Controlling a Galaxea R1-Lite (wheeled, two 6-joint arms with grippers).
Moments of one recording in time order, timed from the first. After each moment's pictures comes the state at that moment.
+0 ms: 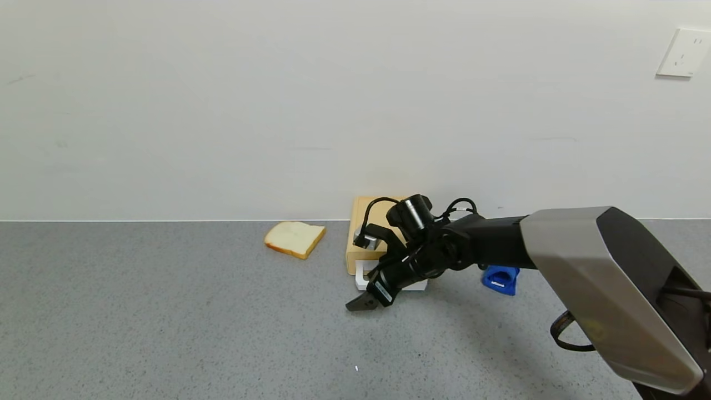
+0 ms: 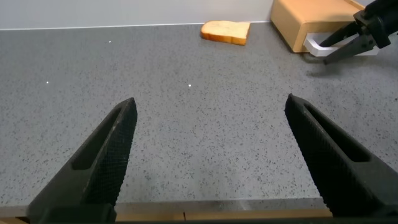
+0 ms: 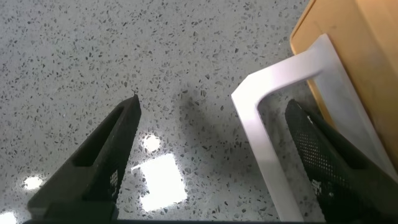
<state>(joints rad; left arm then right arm) 0.00 0.00 0.00 0.00 0.01 -0.01 0.60 2.50 -1.97 0.30 0.49 -0.34</state>
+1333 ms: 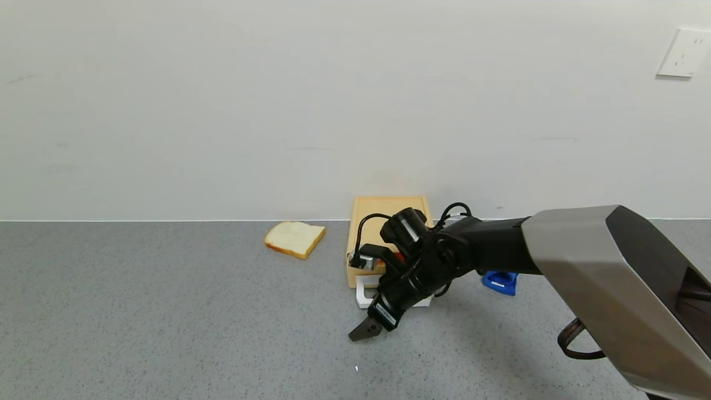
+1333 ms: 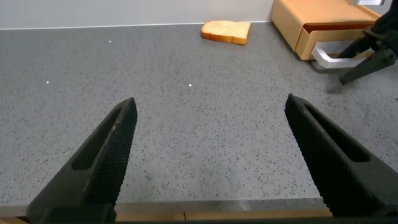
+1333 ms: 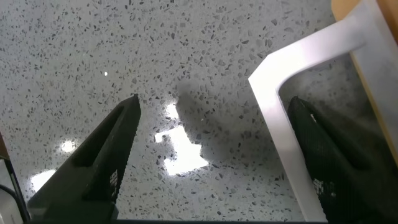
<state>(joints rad) 0.00 0.00 0.00 0.00 0.01 -0.01 0.64 2.46 -1.88 0.48 0.48 -0.33</state>
